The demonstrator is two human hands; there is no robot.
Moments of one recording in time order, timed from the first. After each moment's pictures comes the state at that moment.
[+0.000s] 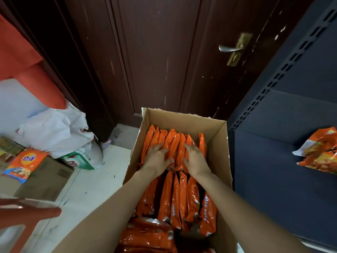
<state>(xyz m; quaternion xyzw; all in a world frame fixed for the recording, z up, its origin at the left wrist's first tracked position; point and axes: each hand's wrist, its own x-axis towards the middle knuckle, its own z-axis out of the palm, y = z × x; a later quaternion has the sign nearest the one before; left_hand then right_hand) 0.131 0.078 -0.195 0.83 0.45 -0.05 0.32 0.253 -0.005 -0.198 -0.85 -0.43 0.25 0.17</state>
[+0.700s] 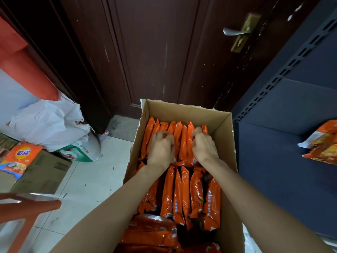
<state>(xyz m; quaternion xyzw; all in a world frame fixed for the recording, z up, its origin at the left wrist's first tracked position) 0.140 0.077 -0.193 0.86 0.42 0.12 0.28 0.263 0.011 -0.166 -0.88 -0.41 0.18 0.14</state>
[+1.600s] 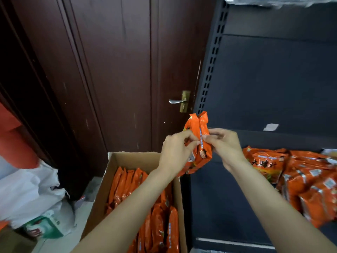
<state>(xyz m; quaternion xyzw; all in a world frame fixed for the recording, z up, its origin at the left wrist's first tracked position) 0.234 -0.034 0.020 0.83 0.20 0.33 0.40 0.348 -0.127 0.033 -0.71 -0.26 0.20 0.62</state>
